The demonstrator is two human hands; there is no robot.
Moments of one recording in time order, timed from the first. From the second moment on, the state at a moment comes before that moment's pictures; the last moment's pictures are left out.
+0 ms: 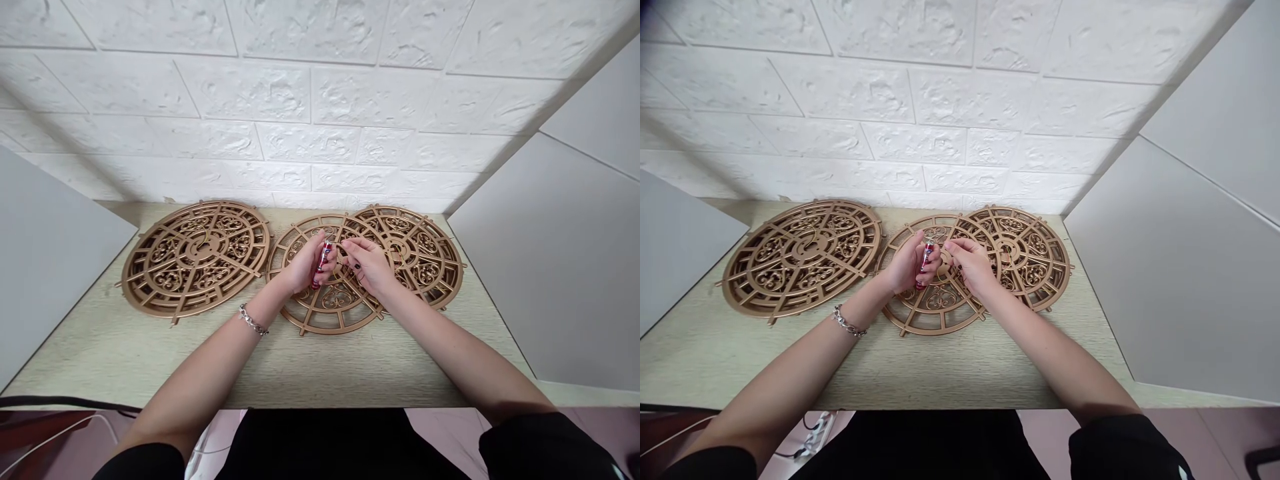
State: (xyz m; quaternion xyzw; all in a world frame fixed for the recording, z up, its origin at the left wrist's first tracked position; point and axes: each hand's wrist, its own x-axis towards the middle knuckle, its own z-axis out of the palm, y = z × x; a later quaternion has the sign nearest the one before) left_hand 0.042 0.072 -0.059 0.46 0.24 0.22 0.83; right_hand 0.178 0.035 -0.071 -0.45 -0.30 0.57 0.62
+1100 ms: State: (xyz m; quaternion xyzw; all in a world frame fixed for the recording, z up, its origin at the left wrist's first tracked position) left_hand 0.035 0.072 -0.060 0.55 0.36 0.37 0.65; right_hand 0.174 0.025 -0.075 -0.49 -0.50 0.43 0.57
